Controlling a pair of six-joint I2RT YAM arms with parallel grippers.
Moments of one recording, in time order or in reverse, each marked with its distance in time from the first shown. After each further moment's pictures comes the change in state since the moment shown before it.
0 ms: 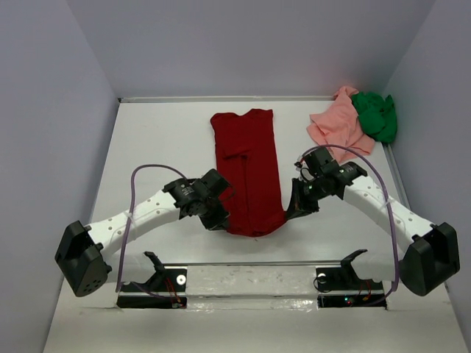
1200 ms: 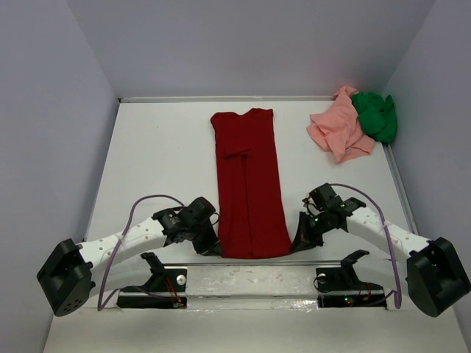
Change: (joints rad) left arm -0.004 -0.199 -0.411 0.266 0.177 0.023; right arm 0.000 -0.150 -0.454 0.219 -0.109 0.155
